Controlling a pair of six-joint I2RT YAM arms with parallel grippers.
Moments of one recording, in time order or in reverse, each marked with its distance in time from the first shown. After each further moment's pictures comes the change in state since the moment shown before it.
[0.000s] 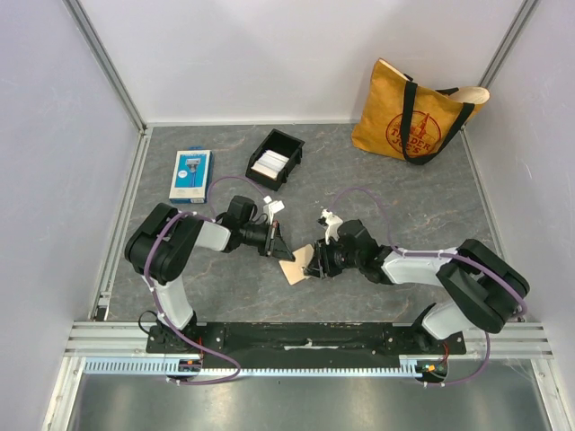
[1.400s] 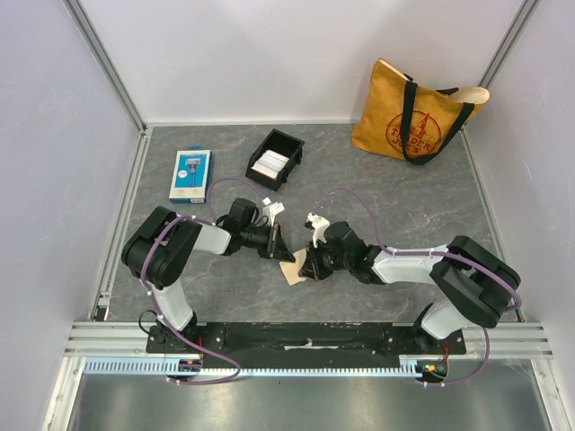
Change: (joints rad) left arm -0.022 -0.034 -0.026 -0.011 -0.112 -0.023; right arm 0.098 0.062 0.086 -0.040 0.063 -0.017
